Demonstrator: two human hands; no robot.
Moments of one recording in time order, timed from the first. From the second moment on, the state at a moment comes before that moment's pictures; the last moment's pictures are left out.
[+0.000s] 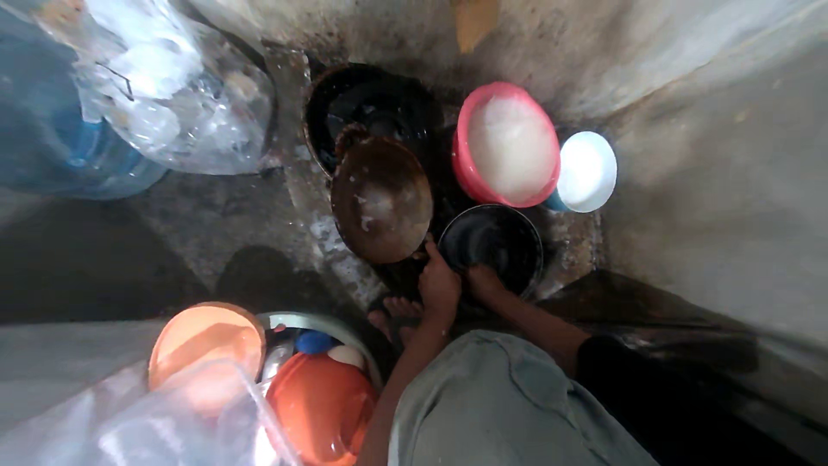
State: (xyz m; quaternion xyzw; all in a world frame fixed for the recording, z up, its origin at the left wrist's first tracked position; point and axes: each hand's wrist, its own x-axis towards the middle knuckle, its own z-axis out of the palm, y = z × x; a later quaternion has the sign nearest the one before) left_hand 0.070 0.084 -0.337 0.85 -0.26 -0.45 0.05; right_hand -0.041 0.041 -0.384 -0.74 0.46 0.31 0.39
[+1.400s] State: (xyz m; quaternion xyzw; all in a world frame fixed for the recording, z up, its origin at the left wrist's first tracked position) left_hand 0.075 0.104 -0.356 0.83 -0.26 -0.48 0.10; right_hand -0.075 0.033 -0.397 -0.72 0.49 0.36 0.33
